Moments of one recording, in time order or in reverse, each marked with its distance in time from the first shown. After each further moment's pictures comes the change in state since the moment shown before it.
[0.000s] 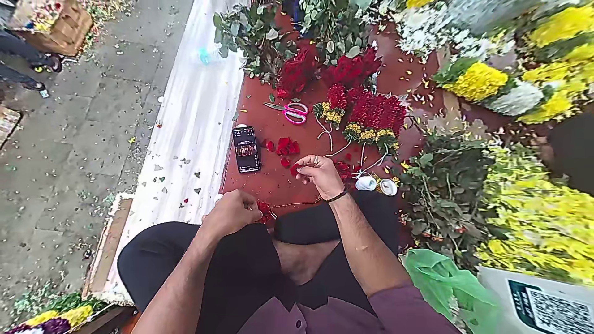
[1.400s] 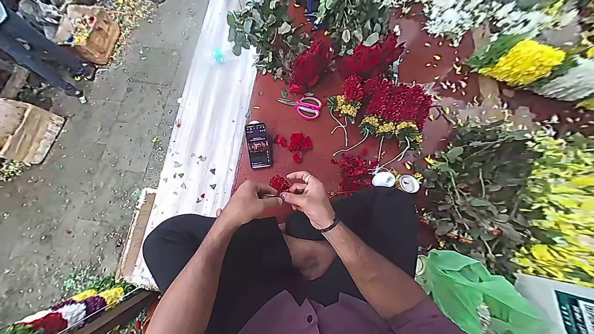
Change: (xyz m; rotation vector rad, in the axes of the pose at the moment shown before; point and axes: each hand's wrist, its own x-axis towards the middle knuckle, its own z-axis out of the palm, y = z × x) left_hand 0.002 0.006 0.007 -0.258 0.098 0.153; right_hand -0.066 0.005 0.078 0.077 -0.001 0.052
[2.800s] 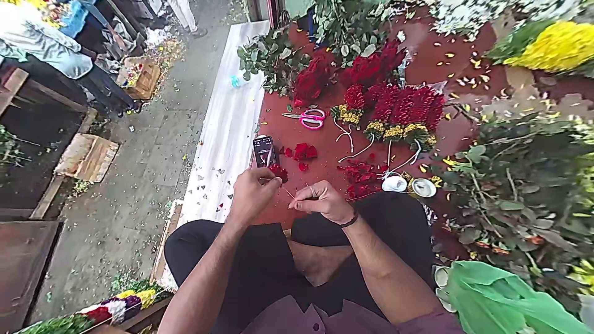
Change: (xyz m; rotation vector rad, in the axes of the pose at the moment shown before) left_hand -0.001 0.068 0.000 0.231 0.424 0.050; right_hand 0.010 -0.023 -0.049 0.088 -0.598 -0.408
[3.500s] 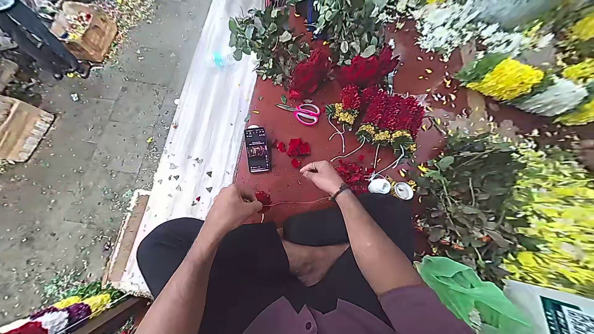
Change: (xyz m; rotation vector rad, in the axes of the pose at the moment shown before) left_hand -0.013 -0.071 -0.013 0.059 -0.308 -0.232; right_hand 0.034 0.056 -0.077 -0.787 0.309 0.678
